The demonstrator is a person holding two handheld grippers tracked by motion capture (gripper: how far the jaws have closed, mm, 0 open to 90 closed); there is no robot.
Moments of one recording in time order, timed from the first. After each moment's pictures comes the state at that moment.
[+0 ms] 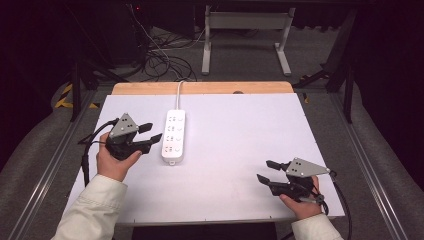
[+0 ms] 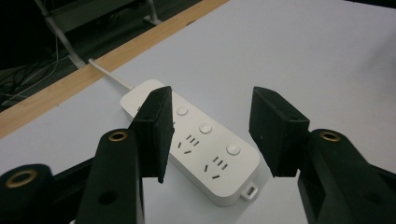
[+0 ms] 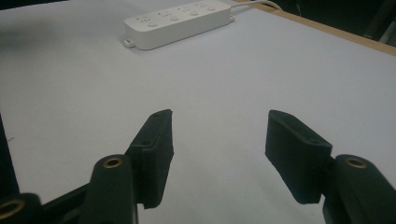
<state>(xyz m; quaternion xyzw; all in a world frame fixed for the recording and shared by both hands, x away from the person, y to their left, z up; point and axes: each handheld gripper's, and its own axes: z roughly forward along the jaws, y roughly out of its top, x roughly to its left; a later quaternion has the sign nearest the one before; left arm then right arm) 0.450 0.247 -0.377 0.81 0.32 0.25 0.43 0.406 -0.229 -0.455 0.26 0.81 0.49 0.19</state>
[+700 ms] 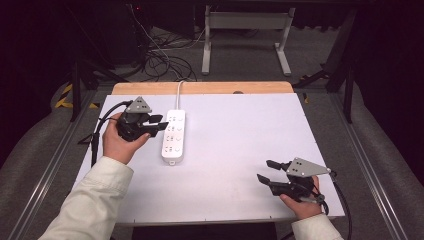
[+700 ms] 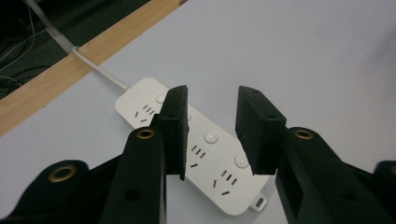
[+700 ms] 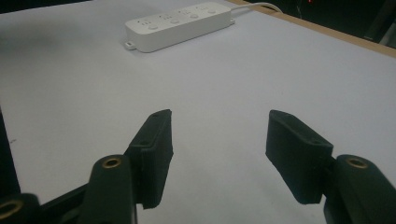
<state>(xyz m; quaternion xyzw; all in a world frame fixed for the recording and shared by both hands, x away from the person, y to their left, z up) 0.499 0.226 -0.355 0.85 0.31 0.20 0.37 0.406 -0.230 -0.454 0.26 0.80 0.50 0.19</state>
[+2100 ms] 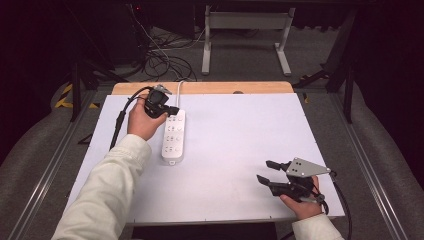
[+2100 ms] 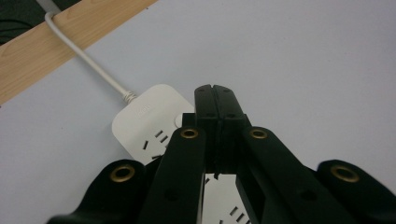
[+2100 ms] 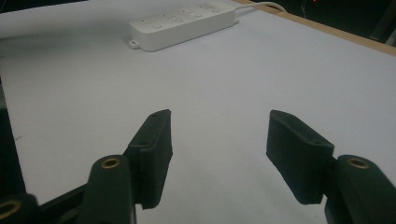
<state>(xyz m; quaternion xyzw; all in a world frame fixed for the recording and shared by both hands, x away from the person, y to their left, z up) 0.596 0.202 -0.393 0.85 0.37 0.14 0.34 0.406 -0.230 -0.455 0.25 0.81 0.50 0.18</state>
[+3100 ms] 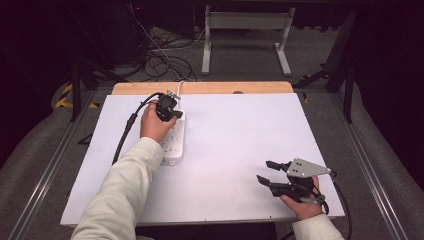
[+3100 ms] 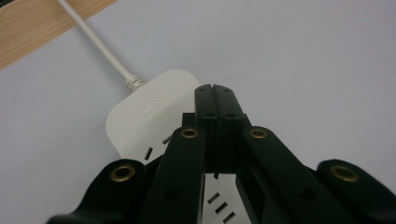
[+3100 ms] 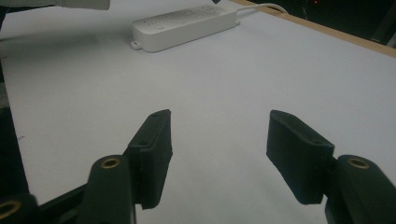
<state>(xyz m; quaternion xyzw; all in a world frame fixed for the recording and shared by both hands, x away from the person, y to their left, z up) 0.616 0.181 -0.432 0.84 0.42 0.16 0.30 0.405 -0.230 -0.454 0.25 0.81 0.50 0.18</state>
